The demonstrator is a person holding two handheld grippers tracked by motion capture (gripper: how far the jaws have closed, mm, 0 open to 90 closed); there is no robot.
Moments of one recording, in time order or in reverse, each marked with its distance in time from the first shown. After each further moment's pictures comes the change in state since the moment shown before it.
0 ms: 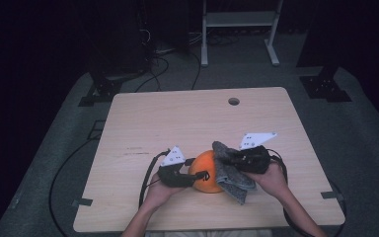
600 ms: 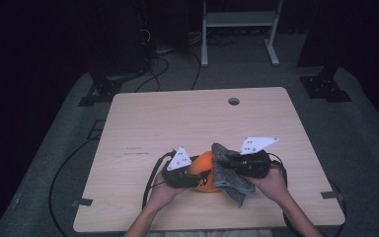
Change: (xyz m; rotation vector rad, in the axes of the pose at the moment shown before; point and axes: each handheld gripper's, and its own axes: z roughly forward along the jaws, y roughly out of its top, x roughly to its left) left arm -0.015 0.010 0.007 -0.010 0.065 0.131; right arm 0.016 0.000 -0.004 -0.039 0.009 -0.038
